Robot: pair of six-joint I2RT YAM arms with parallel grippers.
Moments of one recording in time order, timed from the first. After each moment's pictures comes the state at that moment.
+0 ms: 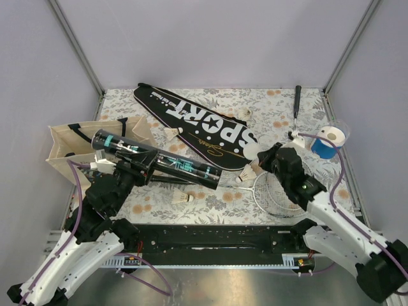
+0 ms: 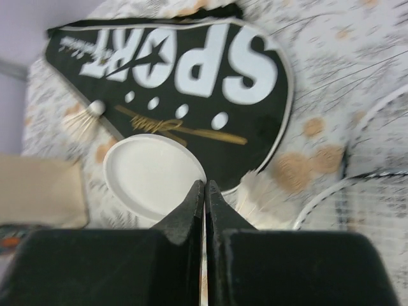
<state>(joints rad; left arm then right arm) -0.66 0.34 0.65 -0.43 -0.35 -1.42 0.58 0.77 0.53 -0.12 0.31 0.82</state>
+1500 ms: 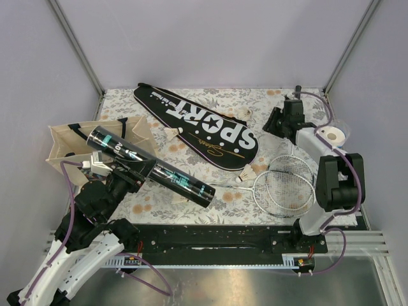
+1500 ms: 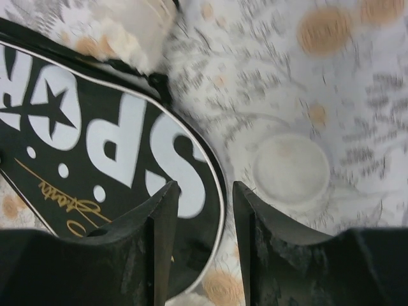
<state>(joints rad) -0.66 0.26 0.72 -0.59 -0.25 -1.17 0.09 1.63 1.07 -0.17 -0.11 0.51</state>
